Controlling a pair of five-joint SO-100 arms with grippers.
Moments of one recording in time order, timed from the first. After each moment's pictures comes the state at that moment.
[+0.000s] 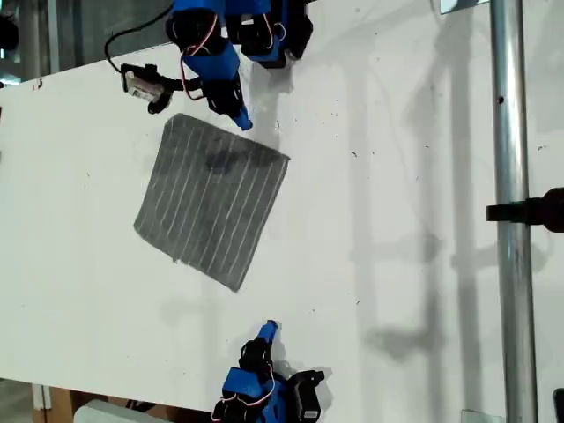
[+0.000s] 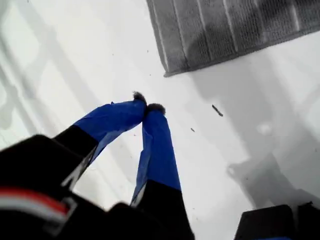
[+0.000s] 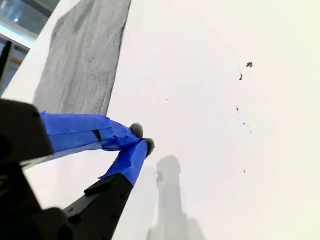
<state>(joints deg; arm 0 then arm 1) -9.5 198.9 178.8 73.5 -80.5 8.5 137.6 118.2 83.8 64.4</state>
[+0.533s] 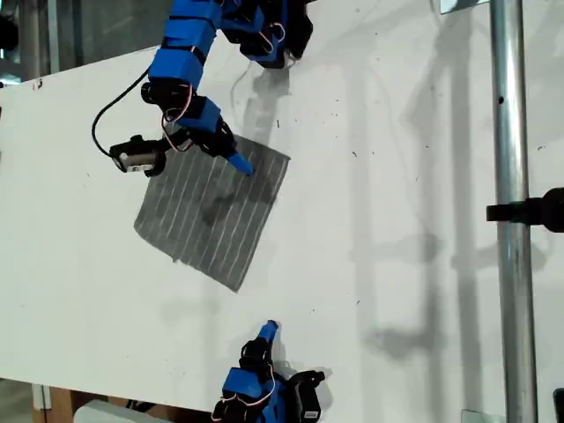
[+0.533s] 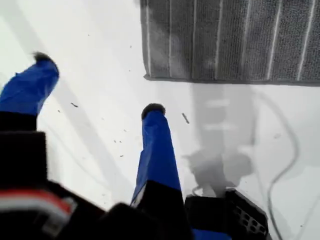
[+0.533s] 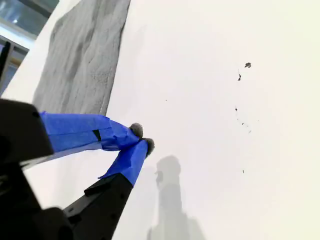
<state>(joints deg) -9.2 198.9 178.8 73.5 -80.5 12.8 103.1 84.6 96.6 43.3</state>
